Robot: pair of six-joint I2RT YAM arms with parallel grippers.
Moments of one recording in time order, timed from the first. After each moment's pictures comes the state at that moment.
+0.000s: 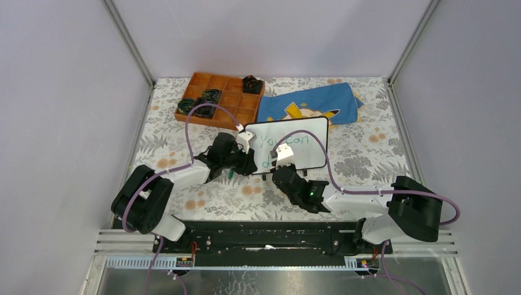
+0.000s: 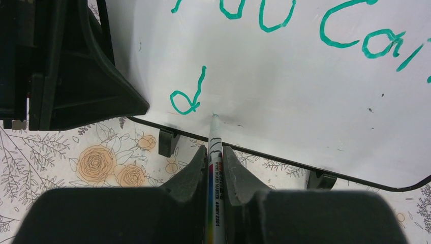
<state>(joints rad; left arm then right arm) -0.52 1.49 0.64 0.16 0.39 -0.10 1.14 1.40 0.65 0.16 0.70 0.35</state>
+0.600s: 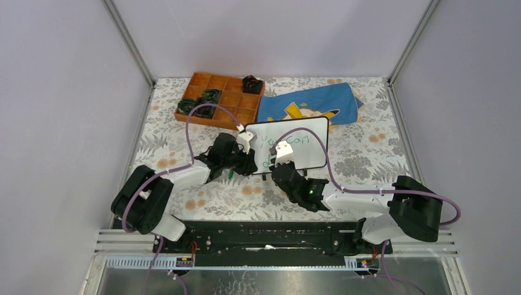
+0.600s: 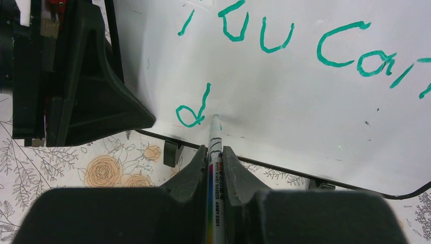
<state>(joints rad) -0.53 1.49 0.64 0.16 0.38 -0.10 1.13 1.40 0.68 0.16 0.70 0.34</state>
